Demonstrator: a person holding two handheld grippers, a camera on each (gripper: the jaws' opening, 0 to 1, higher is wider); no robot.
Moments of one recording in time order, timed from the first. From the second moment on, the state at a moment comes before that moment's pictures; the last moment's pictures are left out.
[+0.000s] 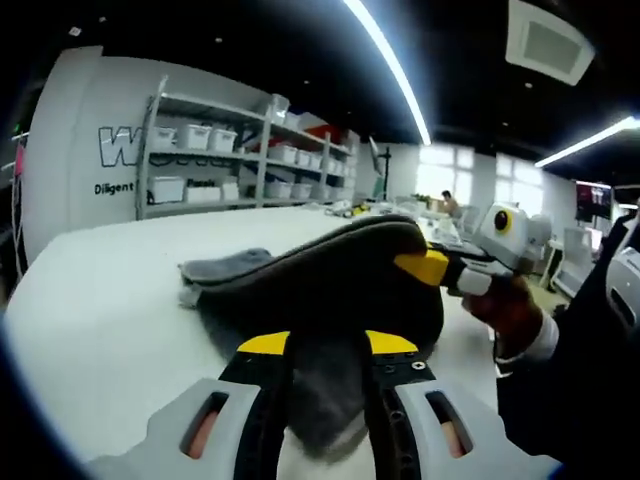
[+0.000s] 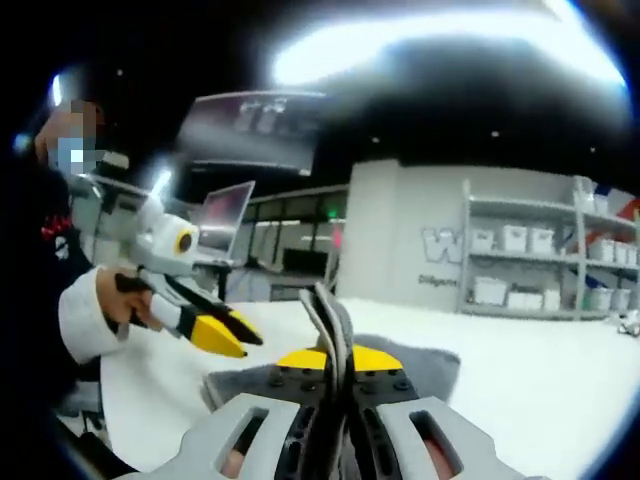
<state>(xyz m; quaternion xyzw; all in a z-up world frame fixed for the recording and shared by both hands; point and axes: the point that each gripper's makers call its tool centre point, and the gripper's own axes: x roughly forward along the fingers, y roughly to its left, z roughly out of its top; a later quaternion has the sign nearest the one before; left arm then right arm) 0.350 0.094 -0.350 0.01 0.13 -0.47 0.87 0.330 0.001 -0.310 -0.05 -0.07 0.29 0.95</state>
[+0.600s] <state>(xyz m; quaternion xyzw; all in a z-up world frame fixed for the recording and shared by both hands) 0.362 0.091 -0.379 0.03 0.16 -0.45 0.88 0.338 -0.024 -0.301 0.06 -0.05 0.31 0.95</state>
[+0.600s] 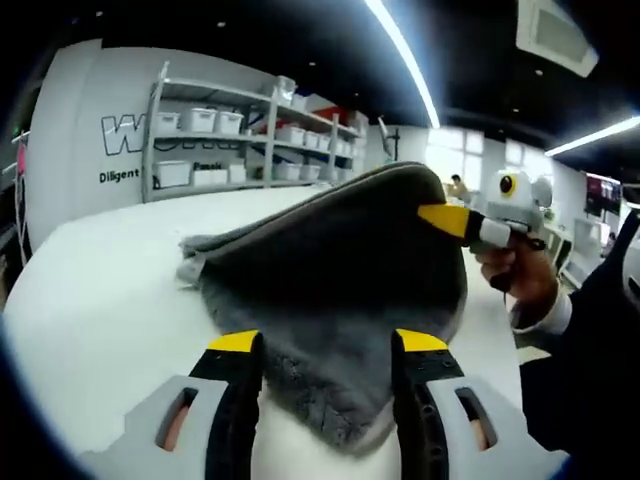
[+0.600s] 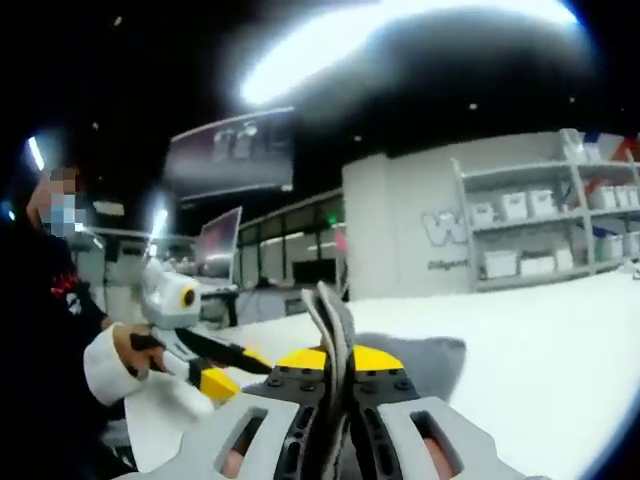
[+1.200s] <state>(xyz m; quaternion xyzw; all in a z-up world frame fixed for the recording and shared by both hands) 0.361 0.079 -0.397 0.07 0.18 -0.45 0.87 0.339 -0.064 -0.294 0.05 -0.05 0.30 0.95</state>
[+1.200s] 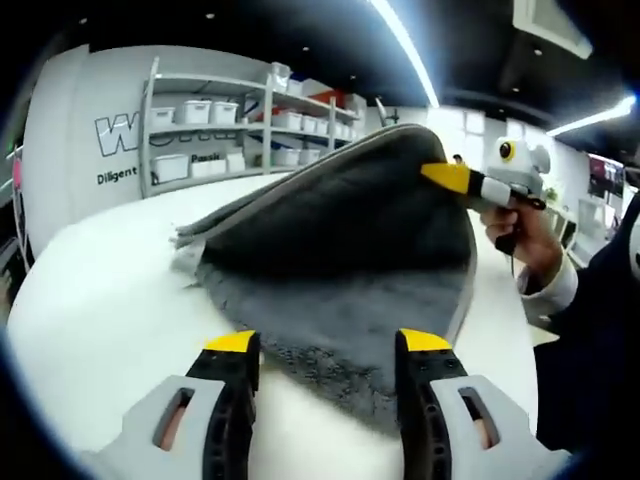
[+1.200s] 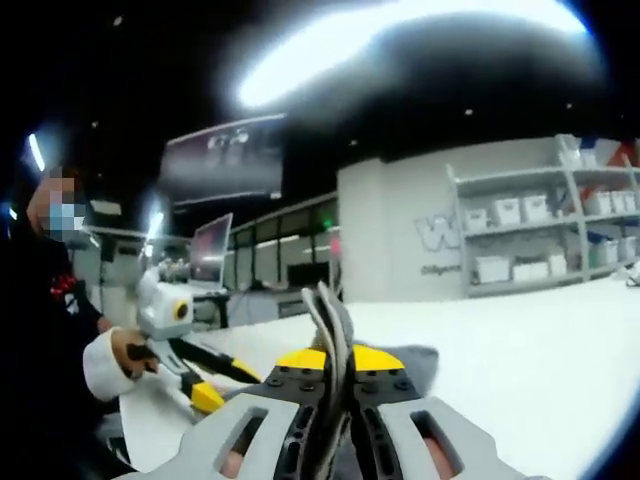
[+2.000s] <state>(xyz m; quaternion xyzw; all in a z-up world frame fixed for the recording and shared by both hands) 0.367 0.064 -0.396 0.02 0.18 -0.45 0.88 0.355 -0.122 -0.304 0.06 -0.04 0.23 0.97</state>
